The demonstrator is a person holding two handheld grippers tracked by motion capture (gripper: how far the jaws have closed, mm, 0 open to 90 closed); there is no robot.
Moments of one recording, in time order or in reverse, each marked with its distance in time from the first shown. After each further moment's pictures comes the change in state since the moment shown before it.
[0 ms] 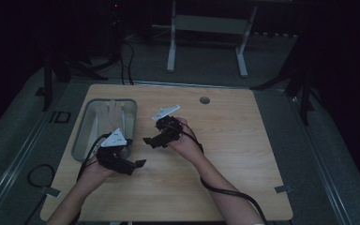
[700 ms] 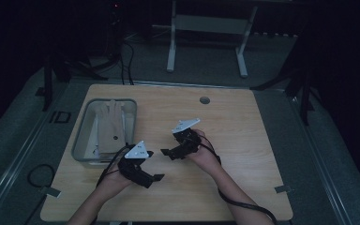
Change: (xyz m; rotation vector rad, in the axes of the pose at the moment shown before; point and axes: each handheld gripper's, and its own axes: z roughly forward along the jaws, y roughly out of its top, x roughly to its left) left arm -0.036 -0.005 0.050 0.032 -0.136 0.074; right arm -0.011 -0.063 -0.027 0.009 -0.008 0.025
